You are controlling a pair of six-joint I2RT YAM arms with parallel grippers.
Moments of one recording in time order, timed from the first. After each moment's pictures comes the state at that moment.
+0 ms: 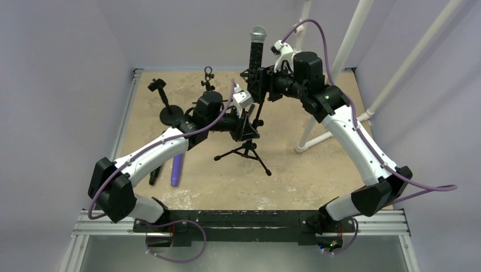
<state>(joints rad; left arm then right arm) -0.68 1.44 1.13 -0.10 0.62 -0.17 0.51 1.47 1.66 -0.56 -0.31 0.27</state>
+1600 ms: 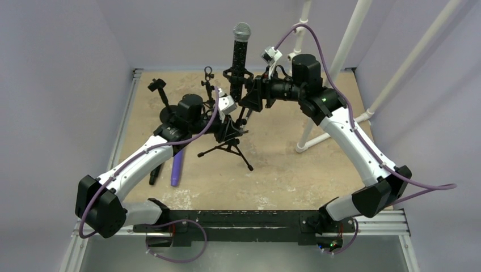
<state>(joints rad) -0.55 1.26 1.02 -0.14 0.66 0.07 0.51 1.44 1.60 -0.46 -0.64 0.19</state>
